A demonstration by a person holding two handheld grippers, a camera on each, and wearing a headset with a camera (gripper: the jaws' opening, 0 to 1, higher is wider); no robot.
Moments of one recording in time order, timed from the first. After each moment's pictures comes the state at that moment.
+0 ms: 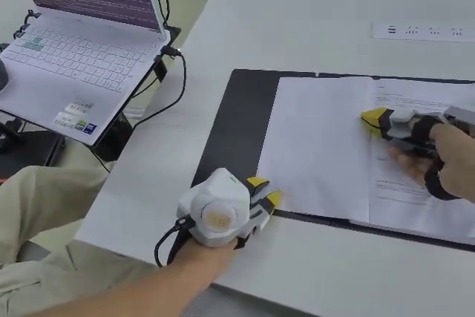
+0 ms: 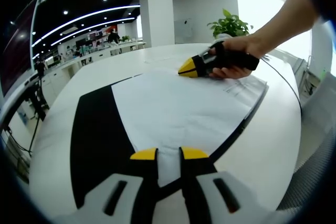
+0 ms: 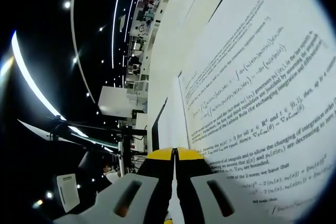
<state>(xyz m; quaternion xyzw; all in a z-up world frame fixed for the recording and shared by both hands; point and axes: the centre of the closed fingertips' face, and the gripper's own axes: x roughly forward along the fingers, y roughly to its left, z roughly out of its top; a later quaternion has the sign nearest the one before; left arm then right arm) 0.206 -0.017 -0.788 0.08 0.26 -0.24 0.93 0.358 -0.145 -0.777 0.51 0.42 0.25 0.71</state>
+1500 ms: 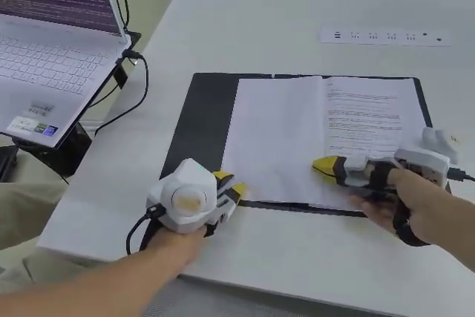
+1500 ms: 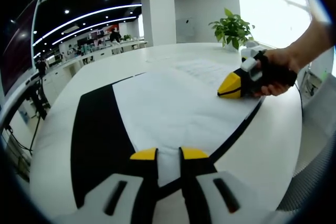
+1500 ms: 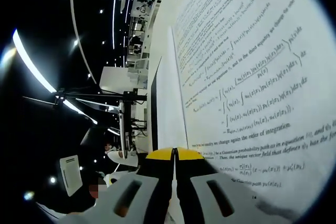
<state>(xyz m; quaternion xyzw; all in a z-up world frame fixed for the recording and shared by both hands) 0.204 -0.019 -0.786 0.08 0.27 -0.23 0.93 0.235 -0.142 -0.781 0.49 0.47 0.30 0.67</state>
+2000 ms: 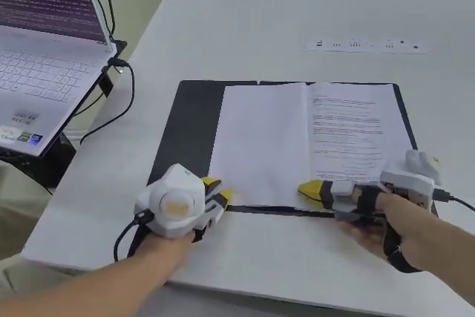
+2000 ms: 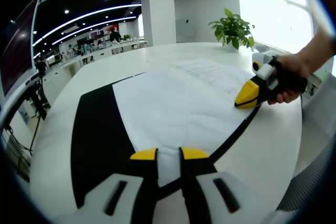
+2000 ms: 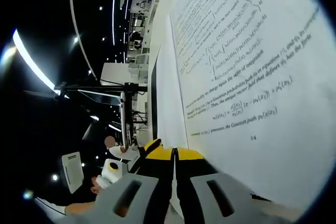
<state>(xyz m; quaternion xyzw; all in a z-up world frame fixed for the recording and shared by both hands) 0.206 -0.020 -0.788 0.08 0.27 -0.23 0.93 0.195 -0.144 -0.781 0.49 0.49 0.31 0.66</state>
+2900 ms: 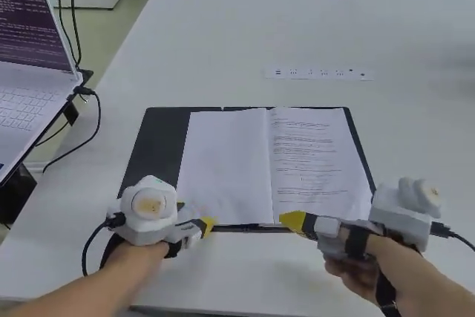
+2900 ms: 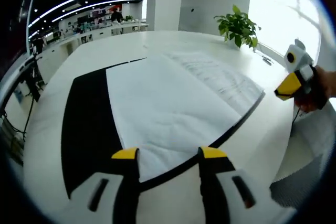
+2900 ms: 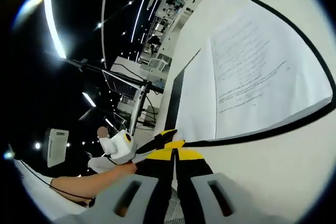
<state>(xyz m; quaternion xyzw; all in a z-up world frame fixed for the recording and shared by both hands) 0.190 -0.035 -0.783 0.02 0.36 -0.23 0.90 0.145 -0.184 -0.706 0.39 0.39 0.34 0.76</state>
